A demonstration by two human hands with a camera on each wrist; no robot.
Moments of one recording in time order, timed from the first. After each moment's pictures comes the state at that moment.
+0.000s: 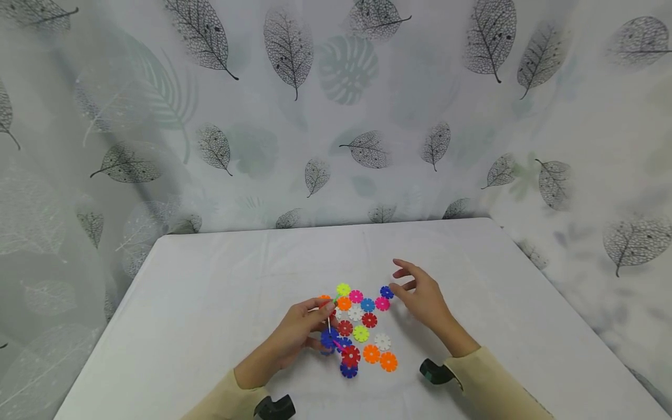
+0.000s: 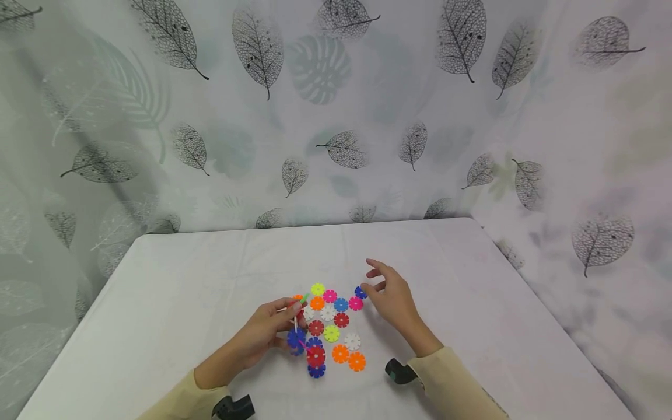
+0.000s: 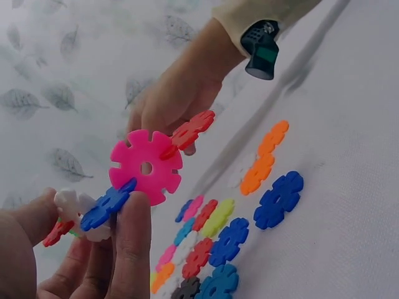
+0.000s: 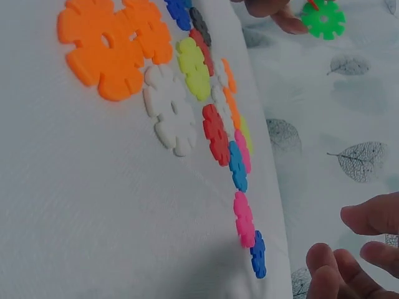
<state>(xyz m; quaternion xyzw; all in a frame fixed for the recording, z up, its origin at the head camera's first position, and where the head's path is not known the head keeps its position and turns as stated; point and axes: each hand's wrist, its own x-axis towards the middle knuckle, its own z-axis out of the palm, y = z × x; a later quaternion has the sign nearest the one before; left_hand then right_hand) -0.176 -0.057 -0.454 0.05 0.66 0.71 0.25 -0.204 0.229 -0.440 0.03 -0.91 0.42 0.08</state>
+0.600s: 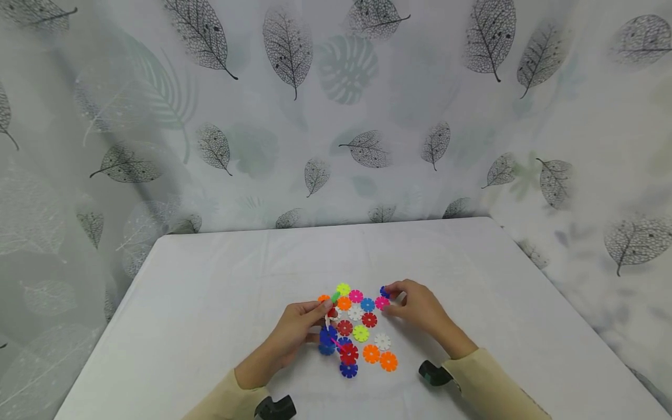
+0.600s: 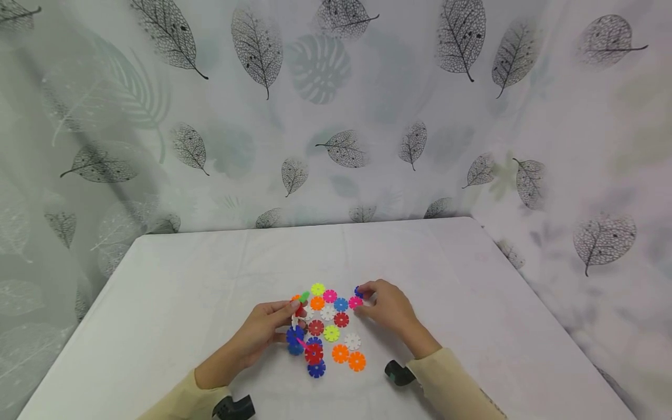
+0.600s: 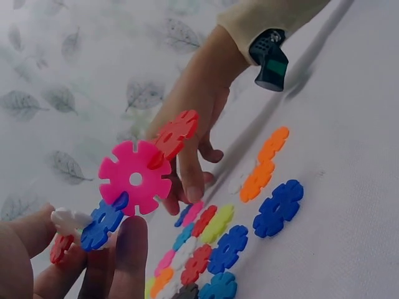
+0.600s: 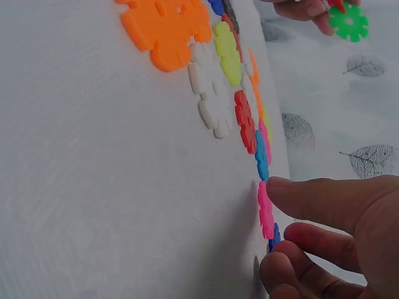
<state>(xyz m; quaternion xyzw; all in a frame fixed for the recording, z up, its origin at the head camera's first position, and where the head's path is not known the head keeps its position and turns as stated) -0.175 -0.056 -0.454 0.01 0.69 0.70 0.20 -0.206 0.226 -0.453 0.04 -0.95 0.30 -0.02</state>
